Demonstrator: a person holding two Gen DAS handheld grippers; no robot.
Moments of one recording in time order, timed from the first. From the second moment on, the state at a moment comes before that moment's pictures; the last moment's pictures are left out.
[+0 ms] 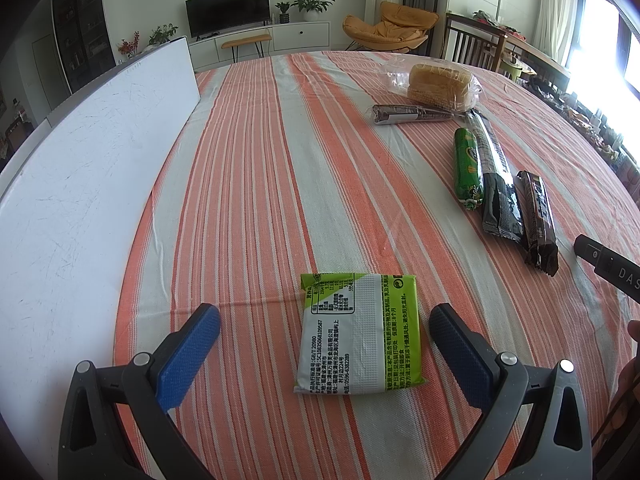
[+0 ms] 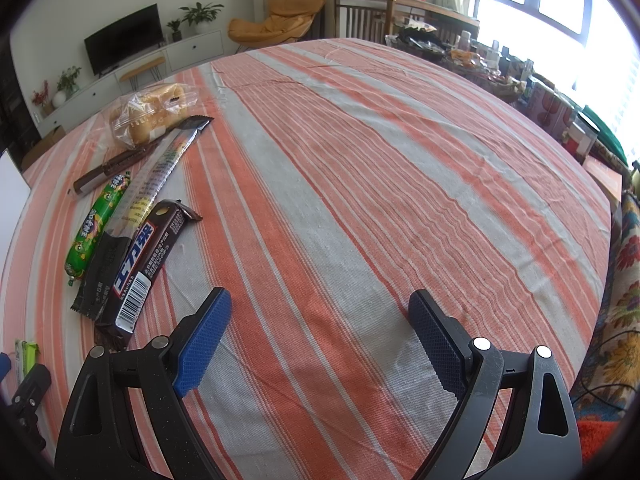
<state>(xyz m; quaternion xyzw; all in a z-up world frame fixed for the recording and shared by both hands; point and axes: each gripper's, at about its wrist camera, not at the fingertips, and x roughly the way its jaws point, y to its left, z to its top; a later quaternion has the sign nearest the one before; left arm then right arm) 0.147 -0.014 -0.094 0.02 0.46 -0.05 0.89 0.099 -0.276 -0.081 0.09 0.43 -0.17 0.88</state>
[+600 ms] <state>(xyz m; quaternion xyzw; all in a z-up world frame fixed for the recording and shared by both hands) 0.147 -0.014 -0.094 0.03 0.46 -0.06 0.89 0.069 -0.324 -0.062 0.24 0.35 -0.17 0.89</state>
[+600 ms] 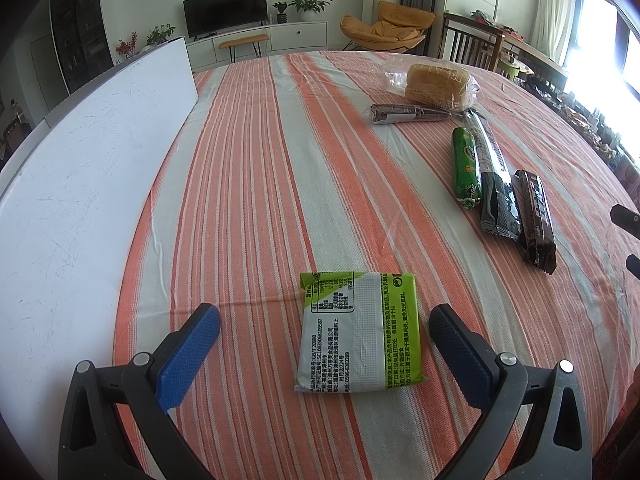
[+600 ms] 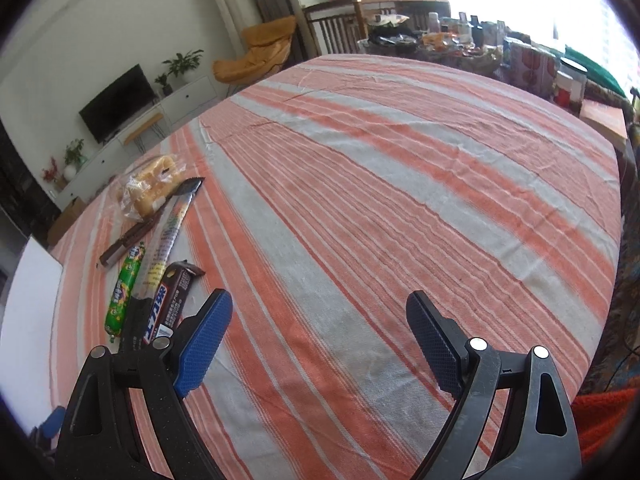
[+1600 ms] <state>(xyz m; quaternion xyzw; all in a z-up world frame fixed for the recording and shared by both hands) 0.056 0.012 -0.014 -0.11 0.44 -0.21 0.86 0.076 -0.296 -0.065 0.41 0.47 0.11 0.78</state>
